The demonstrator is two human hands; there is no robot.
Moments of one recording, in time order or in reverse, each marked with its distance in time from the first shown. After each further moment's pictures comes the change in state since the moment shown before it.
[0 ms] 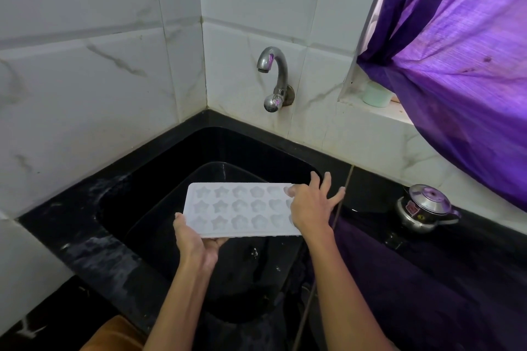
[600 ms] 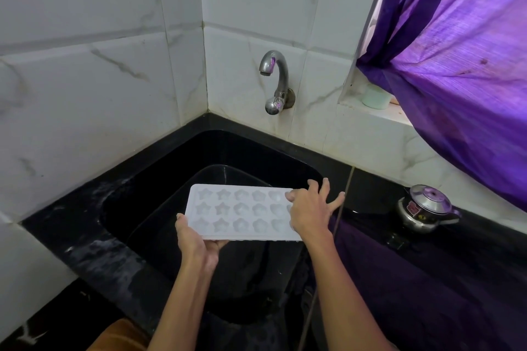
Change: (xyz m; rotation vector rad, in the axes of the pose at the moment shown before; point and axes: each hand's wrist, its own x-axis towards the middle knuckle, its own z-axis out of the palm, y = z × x) left_hand -0.001 0.006 -0.001 0.047 0.001 -0.004; right_hand -0.005 -0.004 0.010 0.014 0.025 0.015
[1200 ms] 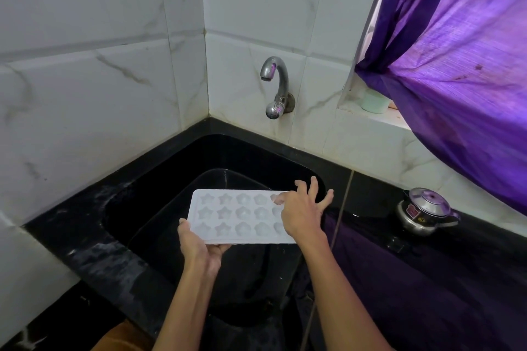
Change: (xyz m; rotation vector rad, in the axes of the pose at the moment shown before) left_hand -0.004 -0.002 -0.001 -0.024 0.000 -0.026; right_hand -0.008 -0.015 -0.006 0.016 -0.034 -0.116
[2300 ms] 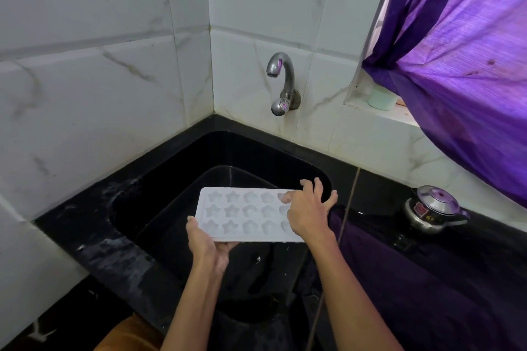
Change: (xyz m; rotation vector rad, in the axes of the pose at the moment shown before) left_hand 0.005 -0.003 -0.003 -0.004 0.018 -0.011; right_hand 0.000 0.004 0.004 0.036 -0.008 -0.020
